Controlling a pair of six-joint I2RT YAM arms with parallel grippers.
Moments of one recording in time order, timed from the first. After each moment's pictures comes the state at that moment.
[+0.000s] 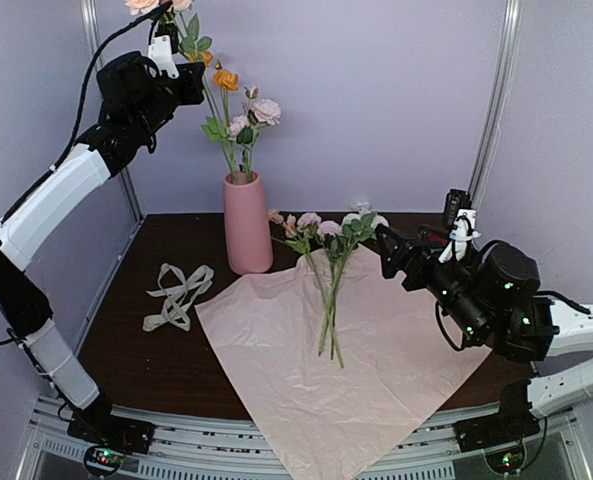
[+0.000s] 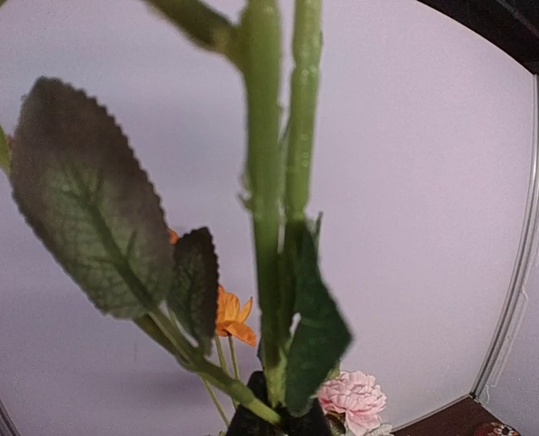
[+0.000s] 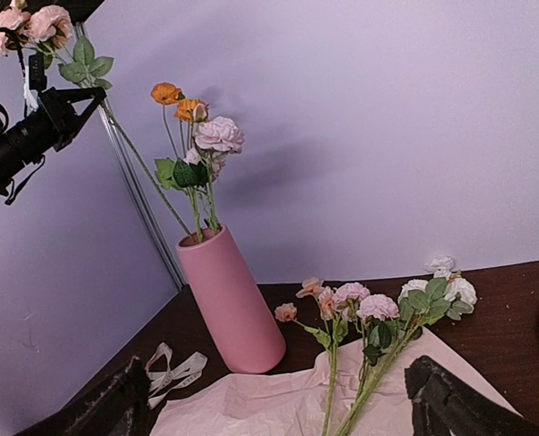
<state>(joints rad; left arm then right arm) -0.49 1.65 1.89 0.03 -0.16 -0.04 1.19 0.94 0.68 0.40 0.77 0.24</state>
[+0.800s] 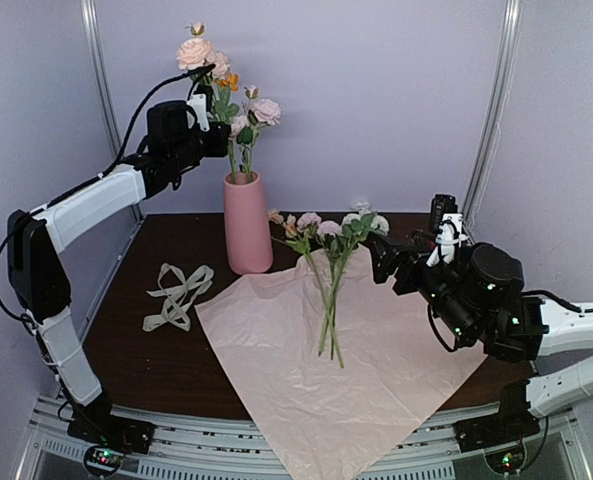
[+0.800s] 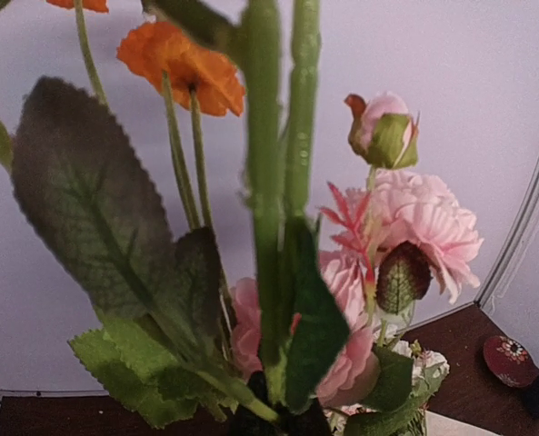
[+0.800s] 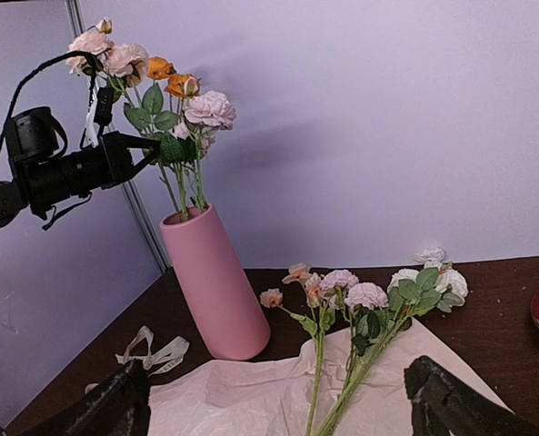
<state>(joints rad) -0.45 1.80 1.73 0.04 -0.06 -0.14 1.17 1.00 0.68 0.39 0.77 0.24</state>
